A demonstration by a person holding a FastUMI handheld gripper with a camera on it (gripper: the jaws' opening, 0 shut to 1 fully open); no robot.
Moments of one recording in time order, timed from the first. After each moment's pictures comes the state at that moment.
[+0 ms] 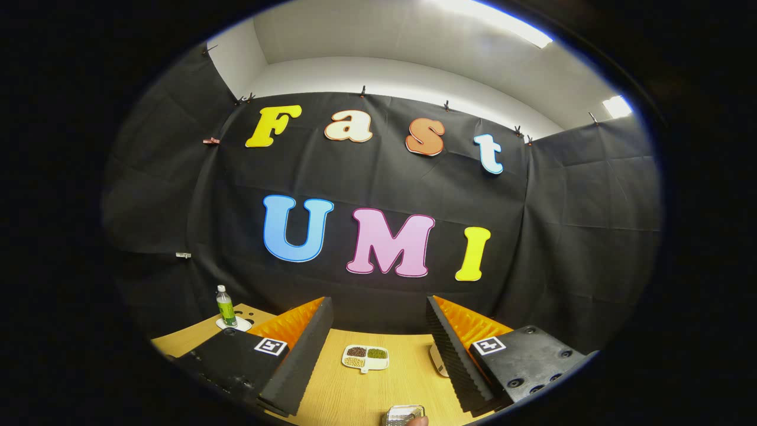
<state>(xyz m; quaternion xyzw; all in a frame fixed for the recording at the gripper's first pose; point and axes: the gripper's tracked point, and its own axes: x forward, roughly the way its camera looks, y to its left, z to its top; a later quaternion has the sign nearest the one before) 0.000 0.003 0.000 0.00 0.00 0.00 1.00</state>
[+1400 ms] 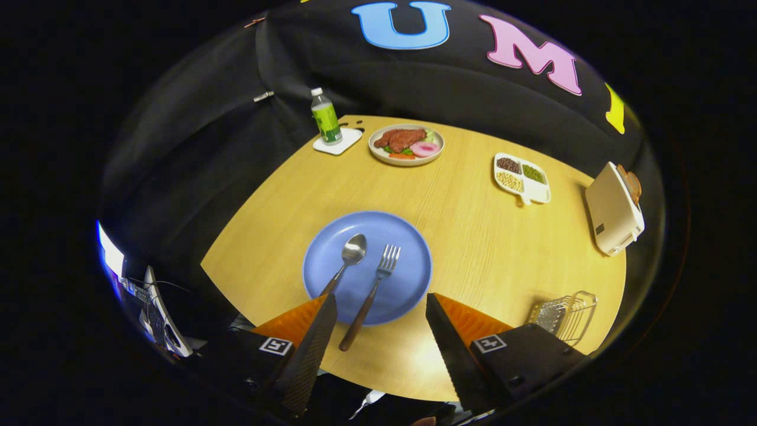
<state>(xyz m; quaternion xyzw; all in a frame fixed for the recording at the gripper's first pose) -0.082 0.241 -0.331 0.01 0.51 0.25 0.82</state>
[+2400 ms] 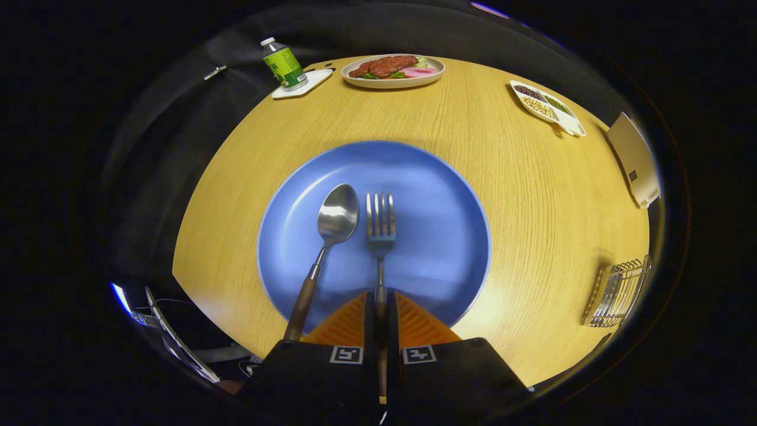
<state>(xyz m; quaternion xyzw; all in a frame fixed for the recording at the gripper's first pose) -0.083 0.278 -0.422 0.04 0.60 0.20 0.77</state>
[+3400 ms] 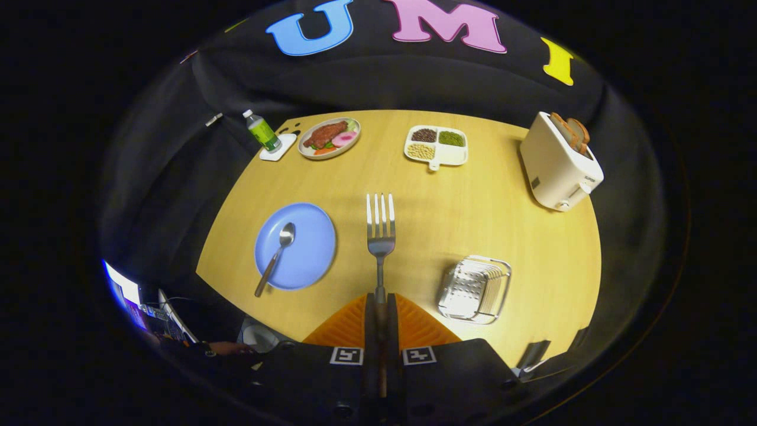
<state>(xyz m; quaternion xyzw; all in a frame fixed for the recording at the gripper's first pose) -0.078 0.028 -0.282 0.05 0.57 0.16 0.80</state>
